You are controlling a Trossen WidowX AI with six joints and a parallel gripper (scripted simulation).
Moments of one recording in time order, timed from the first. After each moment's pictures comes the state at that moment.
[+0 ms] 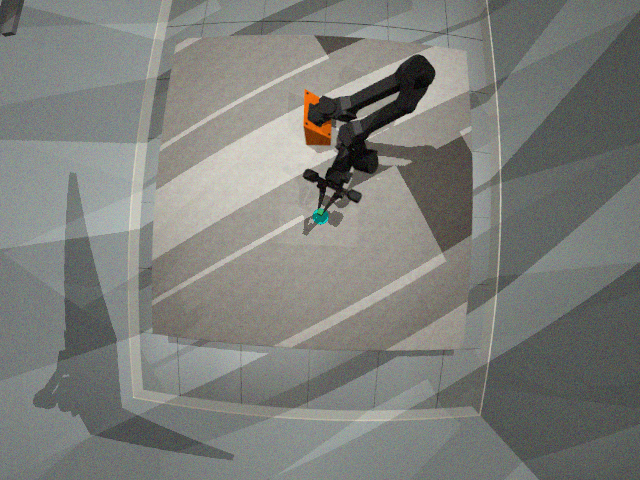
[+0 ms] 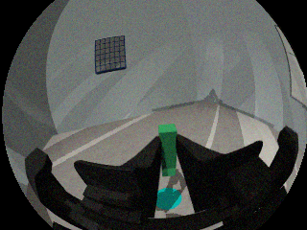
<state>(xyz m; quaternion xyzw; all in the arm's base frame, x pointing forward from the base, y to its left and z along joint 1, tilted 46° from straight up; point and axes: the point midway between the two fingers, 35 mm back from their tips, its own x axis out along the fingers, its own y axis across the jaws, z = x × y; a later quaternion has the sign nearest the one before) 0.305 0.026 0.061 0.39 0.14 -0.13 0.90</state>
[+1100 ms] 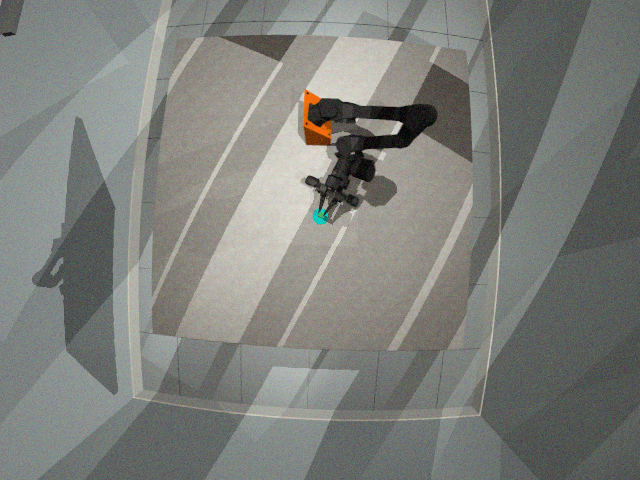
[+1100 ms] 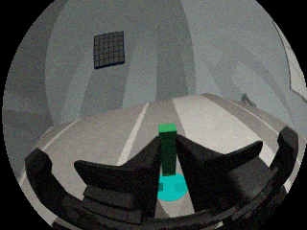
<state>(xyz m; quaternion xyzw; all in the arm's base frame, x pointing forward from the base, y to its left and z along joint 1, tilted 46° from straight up) 0.302 0.075 0.017 0.39 0.15 -0.13 0.90</state>
